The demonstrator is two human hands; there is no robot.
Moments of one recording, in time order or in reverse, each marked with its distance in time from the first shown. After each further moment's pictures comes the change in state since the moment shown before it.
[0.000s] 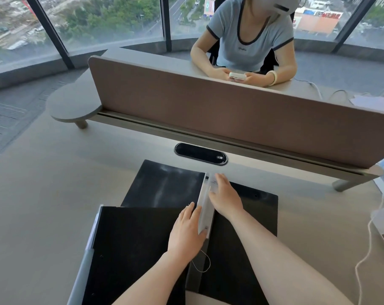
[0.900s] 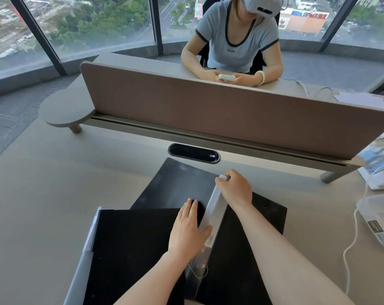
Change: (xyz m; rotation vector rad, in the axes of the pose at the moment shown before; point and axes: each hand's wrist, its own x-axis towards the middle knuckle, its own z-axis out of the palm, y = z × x) left_hand -0.012 0.019 -0.003 -0.062 0.011 -0.012; right_hand -0.021 0.001 -0.041 0.083 0.286 0.128
